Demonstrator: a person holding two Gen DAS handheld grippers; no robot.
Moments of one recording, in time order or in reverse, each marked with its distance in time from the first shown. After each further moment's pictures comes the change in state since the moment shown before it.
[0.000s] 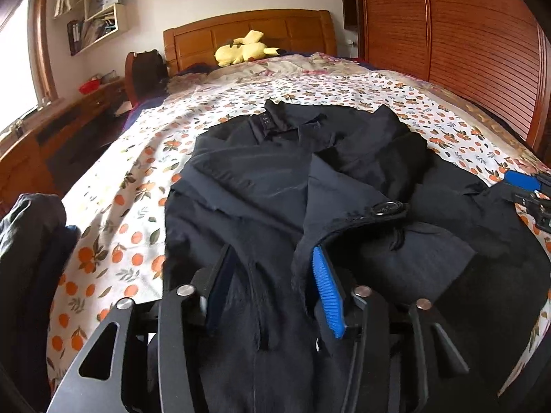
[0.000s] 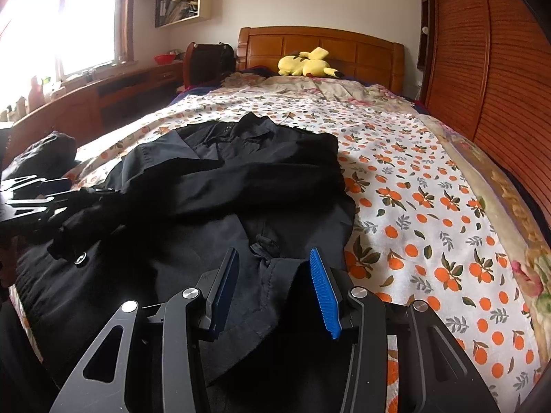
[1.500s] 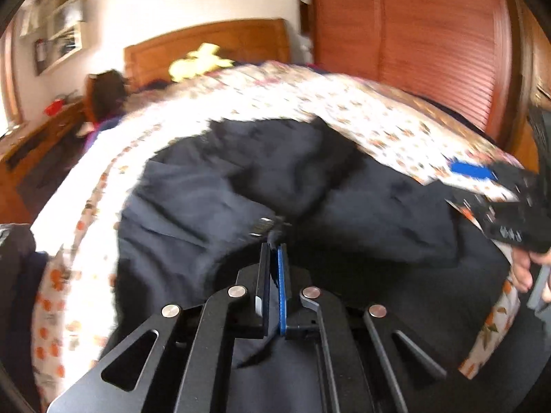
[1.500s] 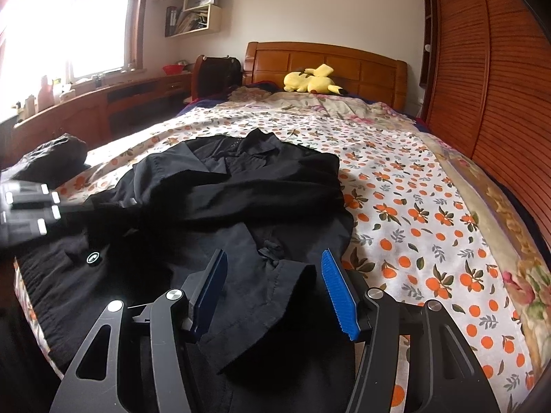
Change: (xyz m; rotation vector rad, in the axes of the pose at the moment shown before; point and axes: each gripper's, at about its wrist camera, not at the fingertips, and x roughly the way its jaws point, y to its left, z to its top) left arm -0.031 -0.053 0.014 0.061 -0.042 -0.125; right arm -0.026 0.004 -0.002 -0.033 -0.063 0.003
